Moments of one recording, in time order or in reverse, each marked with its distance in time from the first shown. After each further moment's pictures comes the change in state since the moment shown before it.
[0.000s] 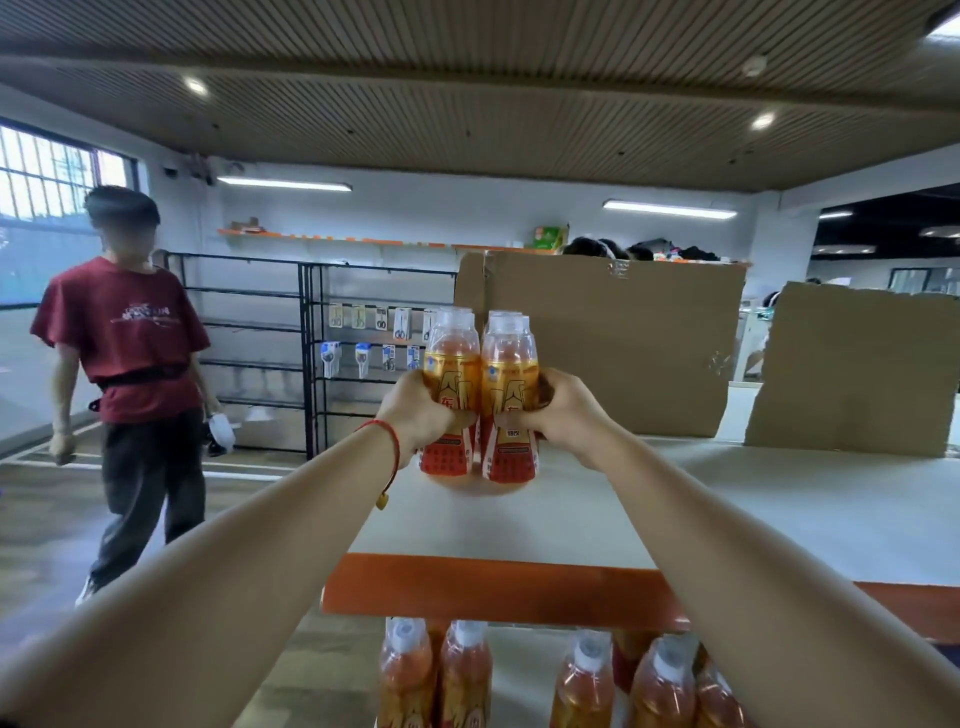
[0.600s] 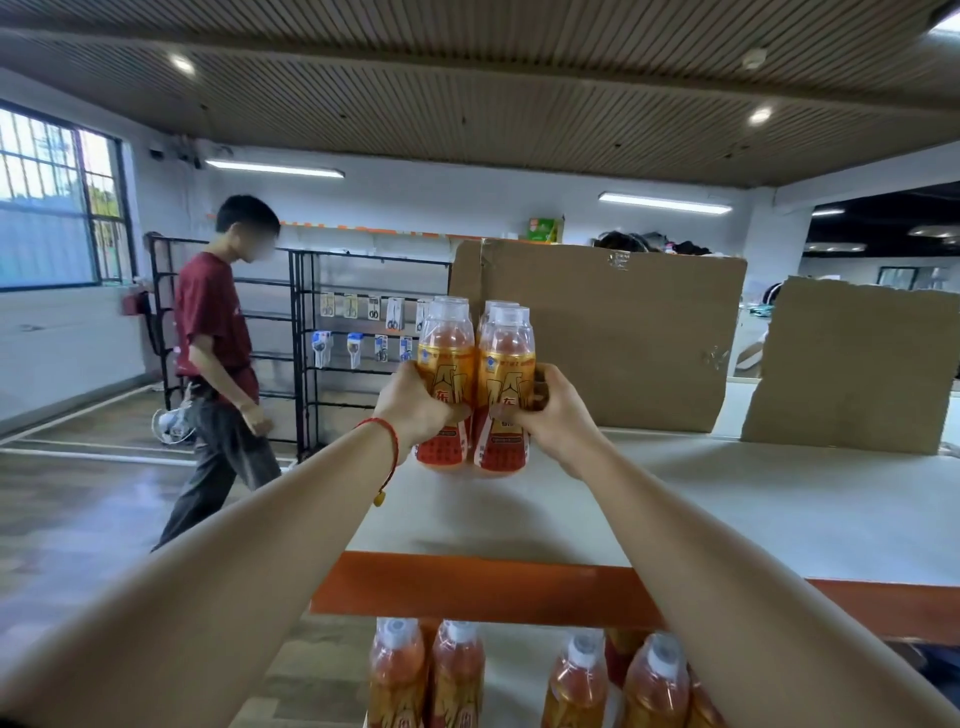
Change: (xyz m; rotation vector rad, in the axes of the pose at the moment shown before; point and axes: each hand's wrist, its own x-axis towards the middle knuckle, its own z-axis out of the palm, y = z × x) left_hand 0.032 -0.026 0.009 0.031 0.028 -0.014; right_hand 0.005 0.021 0.016 0.060 0.112 -0.027
